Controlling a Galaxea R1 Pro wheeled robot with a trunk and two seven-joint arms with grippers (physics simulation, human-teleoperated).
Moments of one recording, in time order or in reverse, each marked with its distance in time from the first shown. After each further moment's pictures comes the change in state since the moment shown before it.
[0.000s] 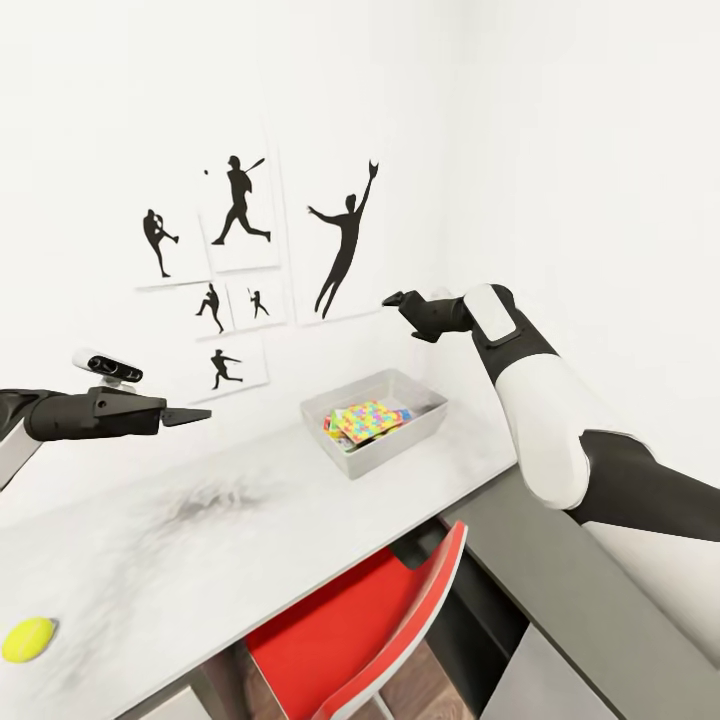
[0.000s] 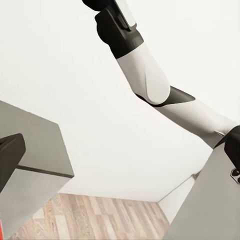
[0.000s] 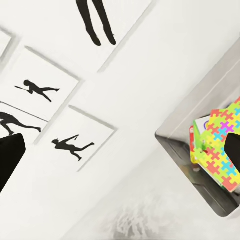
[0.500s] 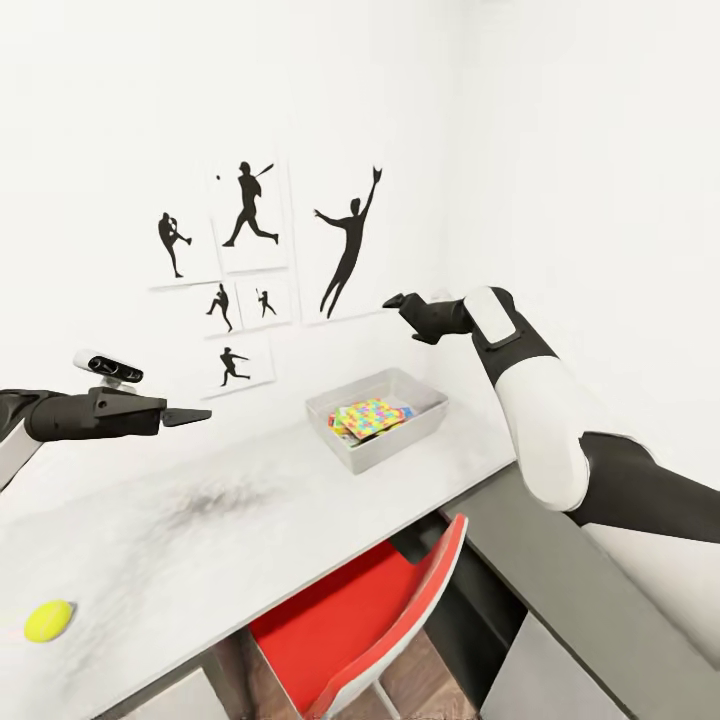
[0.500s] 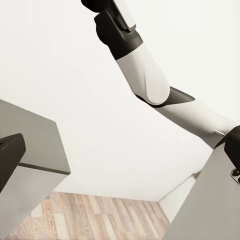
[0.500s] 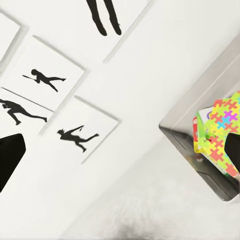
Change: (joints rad) left arm 0.001 -0.001 0.000 0.001 -0.001 0.000 0.000; right arm 0.007 -0.001 -0.003 0.000 0.000 -0.002 0.001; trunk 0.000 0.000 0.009
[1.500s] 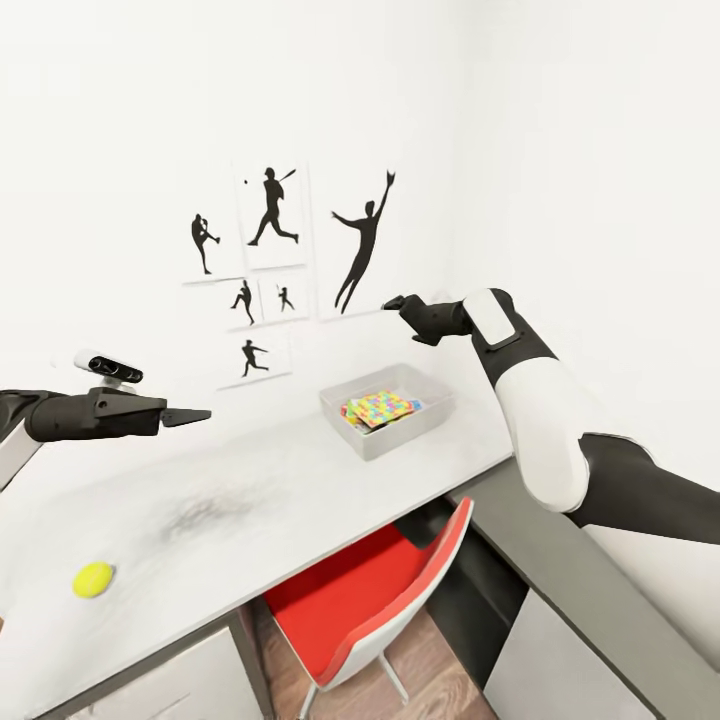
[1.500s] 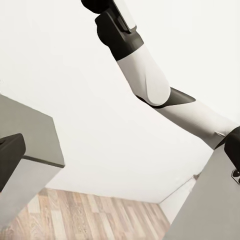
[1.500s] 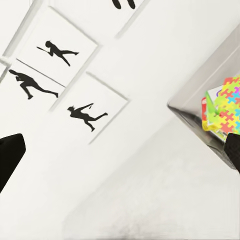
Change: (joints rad) left arm 0.000 0.000 0.000 0.005 -0.001 0.000 0.000; right arm 0.004 0.001 0.003 0.000 0.008 -0.003 -0.002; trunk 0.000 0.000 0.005
